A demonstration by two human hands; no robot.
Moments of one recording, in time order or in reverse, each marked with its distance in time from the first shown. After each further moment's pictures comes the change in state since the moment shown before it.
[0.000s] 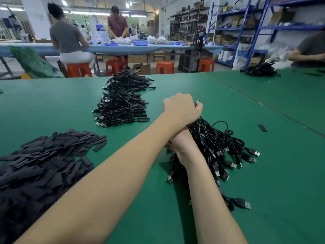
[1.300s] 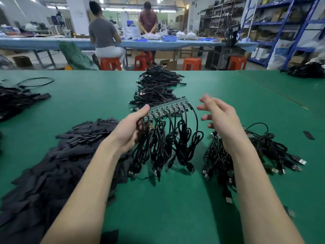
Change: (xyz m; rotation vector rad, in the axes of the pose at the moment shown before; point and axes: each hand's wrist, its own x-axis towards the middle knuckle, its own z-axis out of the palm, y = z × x) left_hand -0.140 -0.179 -0.063 -1.609 -0.121 -0.541; right_hand -0.063 -0.079 0.021 -0.324 0.017 -0.245
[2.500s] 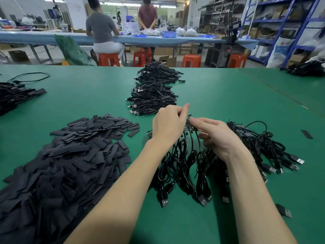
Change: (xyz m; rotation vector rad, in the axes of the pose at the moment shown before) left_hand 0.036 -0.037 0.091 1.076 0.315 0.465; right_hand 0.001 0.039 0.000 0.177 -0.205 0.284
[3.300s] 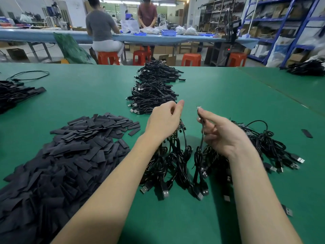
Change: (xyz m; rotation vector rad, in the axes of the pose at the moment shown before) left_hand 0.007 -0.016 -0.013 -0.114 -0.101 -0.068; right_hand -0.009 -0.018 0.002 0.329 0.052 0.124
